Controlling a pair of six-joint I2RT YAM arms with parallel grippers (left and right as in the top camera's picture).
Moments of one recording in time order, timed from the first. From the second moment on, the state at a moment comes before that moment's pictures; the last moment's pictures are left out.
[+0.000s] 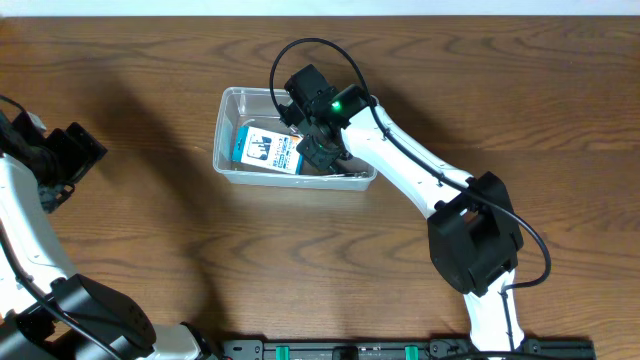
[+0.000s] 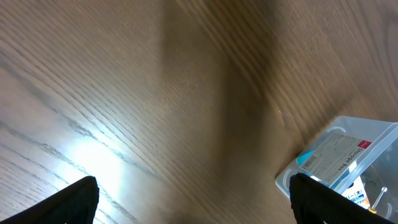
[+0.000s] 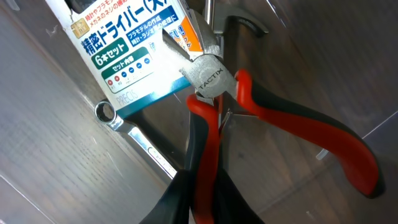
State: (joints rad) left arm 0.63 1.61 1.48 -1.11 0.23 -0.22; right arm 0.67 2.15 1.83 -0.96 0.02 -0.17
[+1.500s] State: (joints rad) left arm 0.63 1.61 1.48 -1.11 0.23 -0.22; right arm 0.15 1.99 2.31 -1.22 0.27 0.10
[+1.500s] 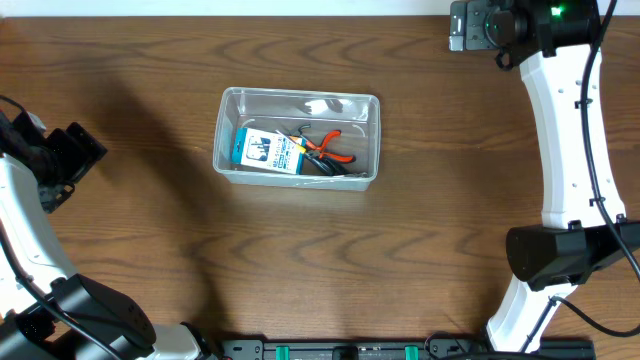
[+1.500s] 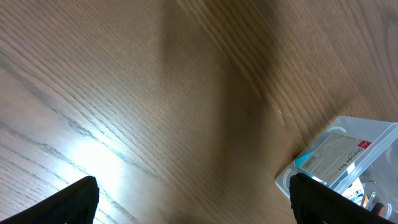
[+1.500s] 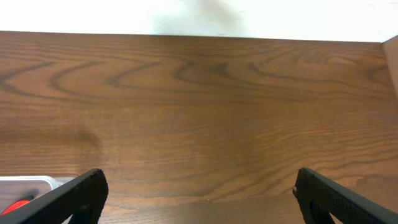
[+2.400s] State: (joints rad) left arm 0.63 1.61 1.48 -1.11 0.23 -0.22; right arm 0.15 1.99 2.31 -1.22 0.26 0.10
